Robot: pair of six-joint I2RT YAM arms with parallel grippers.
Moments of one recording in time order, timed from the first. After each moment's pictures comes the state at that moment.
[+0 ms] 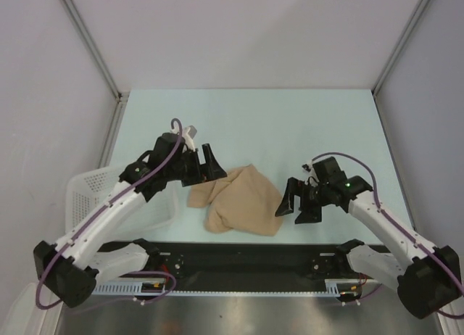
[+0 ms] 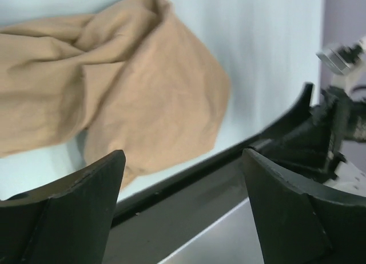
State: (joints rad) left arm -0.59 1.04 1.01 -0.66 0.19 -0.71; right arm 0.40 0.98 0.72 -0.81 -0.54 0.62
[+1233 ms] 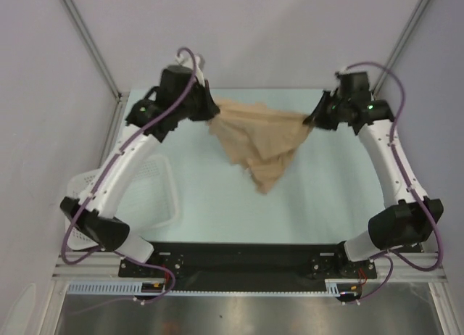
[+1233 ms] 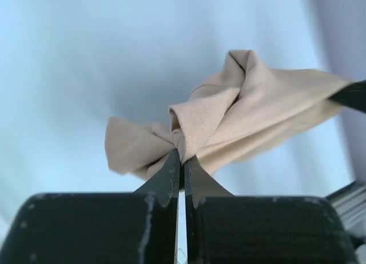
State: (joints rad) left arm -0.52 1.52 1.72 -0.81 0.00 -0.45; right arm 0.16 1.49 1.54 -0.87 -0.24 0.52
